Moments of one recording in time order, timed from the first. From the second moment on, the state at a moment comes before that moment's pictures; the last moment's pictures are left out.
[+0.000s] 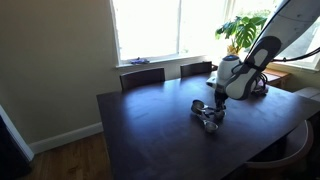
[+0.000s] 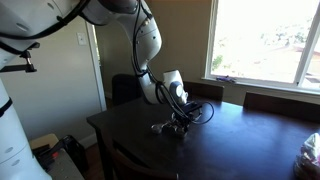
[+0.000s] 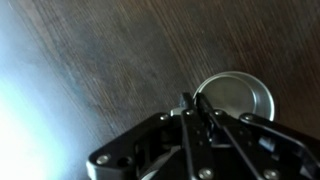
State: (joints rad) arm -0.04 0.84 -0.14 -1.90 -0.40 2.93 -0.79
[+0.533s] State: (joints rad) arm -0.19 0.81 0.00 -1.90 -0.40 2.84 -0.90
